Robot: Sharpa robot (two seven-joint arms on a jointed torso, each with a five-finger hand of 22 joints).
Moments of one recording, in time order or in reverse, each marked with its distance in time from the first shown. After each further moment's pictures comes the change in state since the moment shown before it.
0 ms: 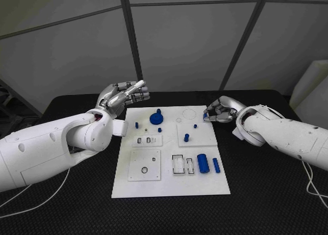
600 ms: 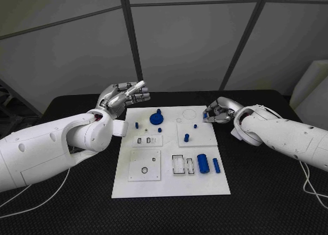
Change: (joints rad) left arm 0.000 0.000 0.000 0.000 -0.001 0.005 -0.011; left_hand 0.000 0.000 -0.003 -0.003 0.000 0.000 0.000 0.000 -0.001 0.000 0.000 -0.004 -0.001 0.000 0.000 -0.004 -0.001 0.000 0.000 0.000 0.004 -0.001; right arm 0.000 0.022 0.000 -0.018 -0.027 0.016 -0.032; right_hand 0.000 0.000 0.001 -0.001 0.000 0.000 0.000 0.000 0.000 0.000 0.000 0.000 0.000 0.000 0.000 0.000 0.000 0.000 0.000 0.000 0.000 0.000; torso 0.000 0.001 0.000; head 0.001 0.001
